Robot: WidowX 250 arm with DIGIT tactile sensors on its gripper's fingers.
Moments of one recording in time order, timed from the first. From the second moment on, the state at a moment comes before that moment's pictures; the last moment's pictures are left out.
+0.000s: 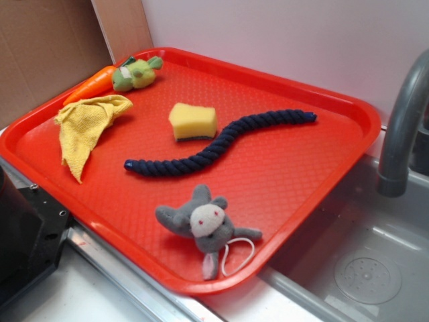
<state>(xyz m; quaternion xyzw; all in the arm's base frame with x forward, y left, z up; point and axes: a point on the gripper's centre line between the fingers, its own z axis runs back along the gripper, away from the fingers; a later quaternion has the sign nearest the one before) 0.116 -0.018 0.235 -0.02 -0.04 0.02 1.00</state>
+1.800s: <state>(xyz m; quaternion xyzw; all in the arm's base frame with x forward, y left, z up) 0.220 0.080 0.129 -0.01 -0.05 -0.02 1.00</state>
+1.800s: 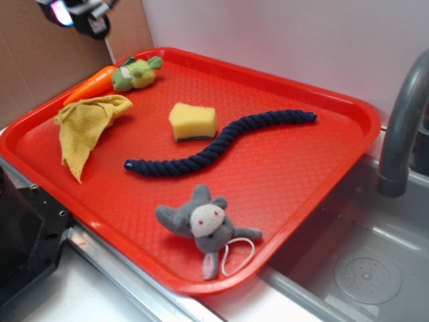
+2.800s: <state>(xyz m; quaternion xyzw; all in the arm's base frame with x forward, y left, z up) 0.307 0.135 0.014 -0.01 -0.01 -0.25 0.97</state>
